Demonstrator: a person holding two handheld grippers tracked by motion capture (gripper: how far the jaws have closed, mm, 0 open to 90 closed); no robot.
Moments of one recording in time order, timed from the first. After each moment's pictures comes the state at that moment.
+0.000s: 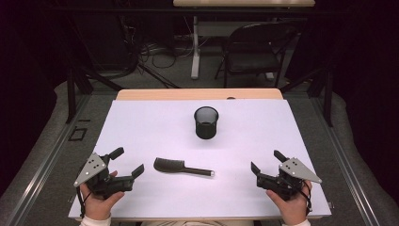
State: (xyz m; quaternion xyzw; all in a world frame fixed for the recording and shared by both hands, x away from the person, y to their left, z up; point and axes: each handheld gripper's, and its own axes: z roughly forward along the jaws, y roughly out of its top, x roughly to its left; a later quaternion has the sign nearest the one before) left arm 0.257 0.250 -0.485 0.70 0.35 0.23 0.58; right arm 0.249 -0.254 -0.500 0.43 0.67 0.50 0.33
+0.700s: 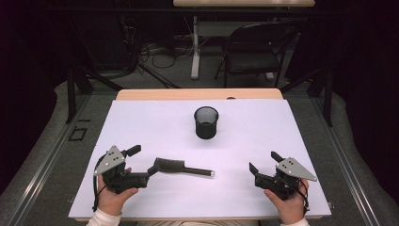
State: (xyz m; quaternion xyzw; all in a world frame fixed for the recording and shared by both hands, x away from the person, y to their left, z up) left arm 0.271 0.208 -0.471 0.74 0.33 0.18 0.56; right arm 0.255 -0.251 -0.509 0.43 0.68 0.49 0.32
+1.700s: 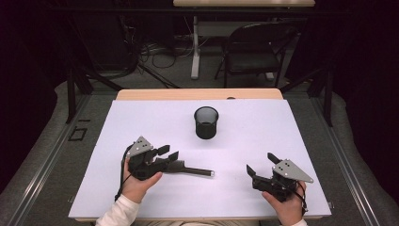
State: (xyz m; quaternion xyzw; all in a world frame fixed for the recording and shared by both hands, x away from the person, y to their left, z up) left arm 0.299 0.151 -0.472 0.76 0.39 0.12 0.51; right arm 0.252 -0.245 -0.512 0.42 0.69 0.49 0.32
